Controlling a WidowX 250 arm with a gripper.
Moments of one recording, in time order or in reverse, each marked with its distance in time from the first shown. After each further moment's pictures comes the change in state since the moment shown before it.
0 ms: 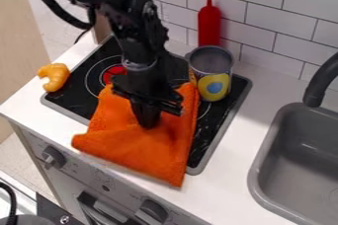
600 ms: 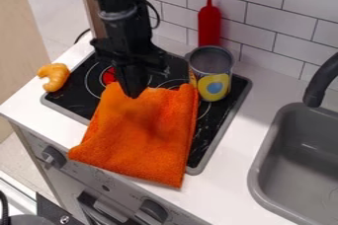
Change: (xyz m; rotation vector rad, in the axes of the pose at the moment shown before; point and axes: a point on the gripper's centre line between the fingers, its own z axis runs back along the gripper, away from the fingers) arm 0.000 0.011 0.053 -0.096 0.083 -0.019
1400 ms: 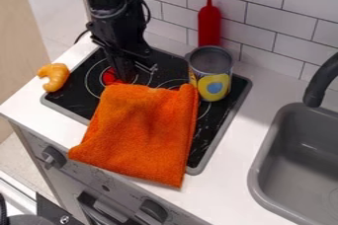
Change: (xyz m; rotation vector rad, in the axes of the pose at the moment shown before) arm 0.019 0.027 0.007 0.137 -0.207 -0.208
